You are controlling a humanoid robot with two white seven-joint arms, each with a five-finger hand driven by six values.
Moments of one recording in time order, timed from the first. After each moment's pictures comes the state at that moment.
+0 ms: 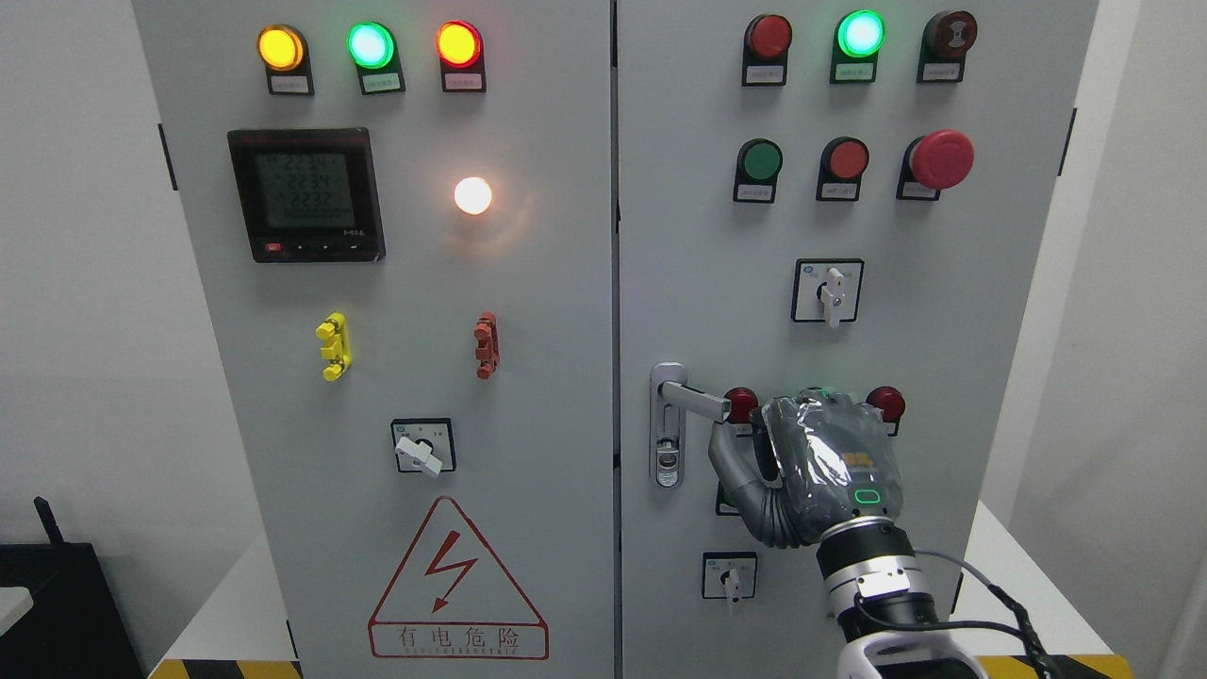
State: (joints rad) left arm -0.04 -0.05 0.00 0.05 0.11 -0.05 -0.06; right arm -0.52 0.14 0.09 -1.86 1.41 0.06 0.30
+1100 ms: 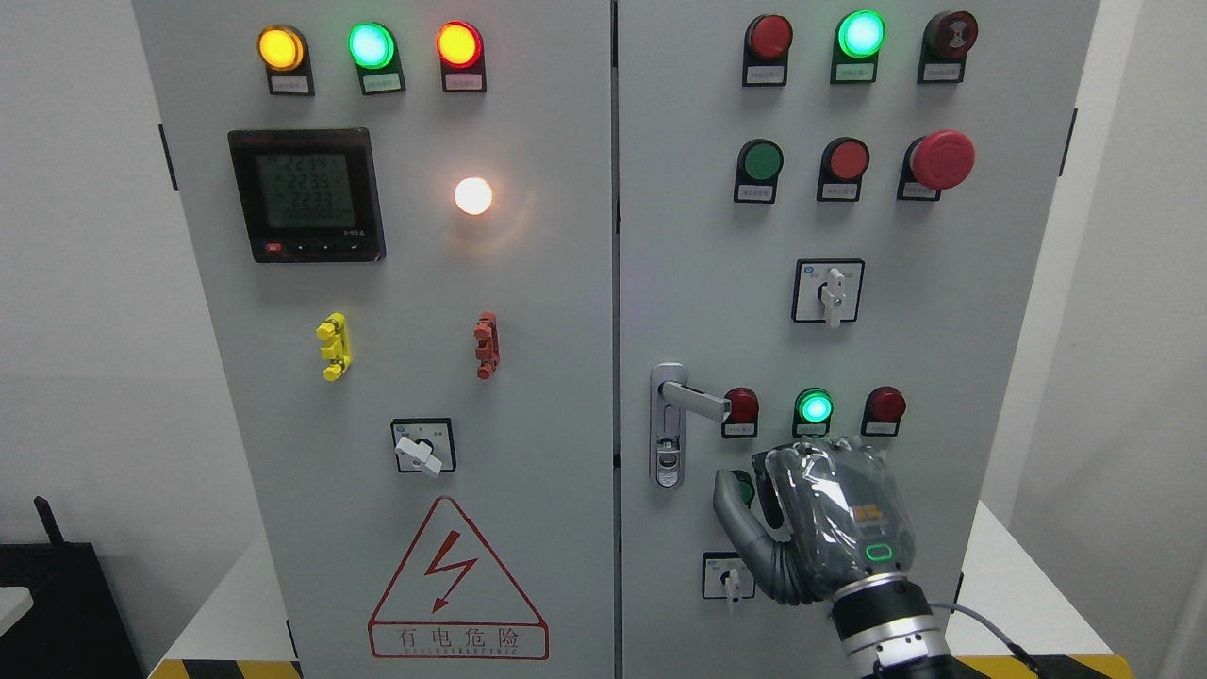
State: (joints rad) left arm -0.04 -0.05 0.00 0.05 0.11 -0.05 -0.06; right arm -0.32 0.09 0.06 -1.97 1.40 -0.06 0.14
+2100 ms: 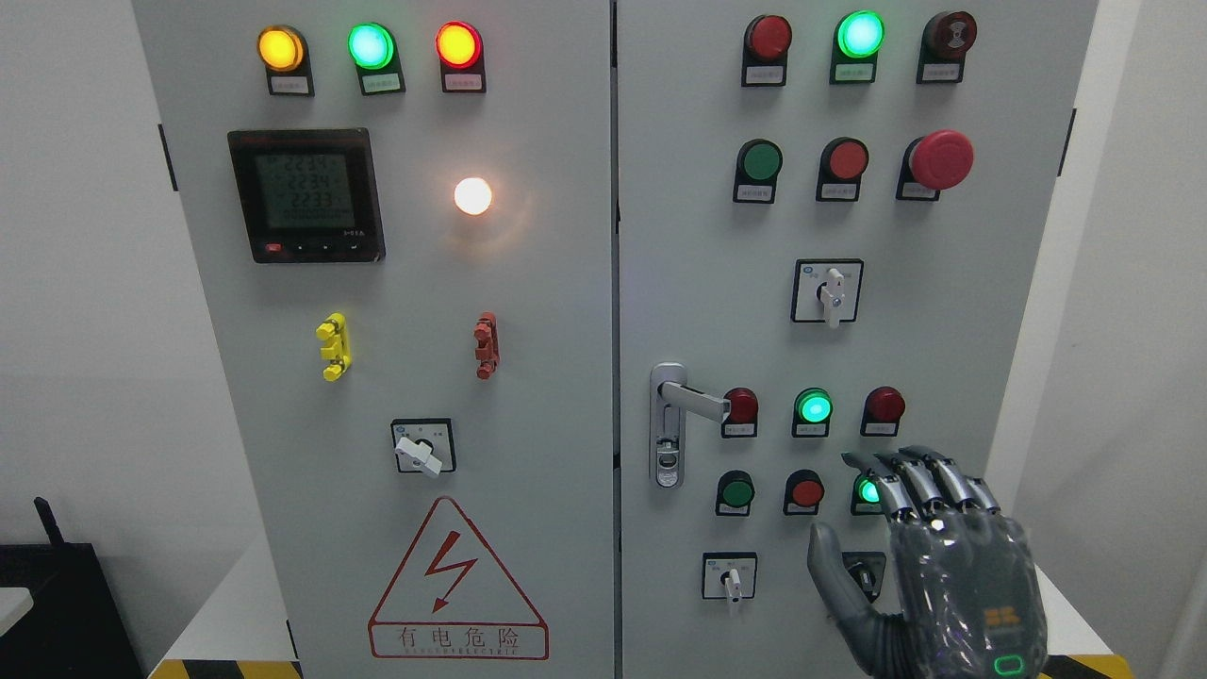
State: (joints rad) left arm -0.04 -0.05 0.00 0.05 0.11 -0.05 -0.06; right arm -0.18 0.05 0.01 -2.07 1.37 -0.07 -0.10
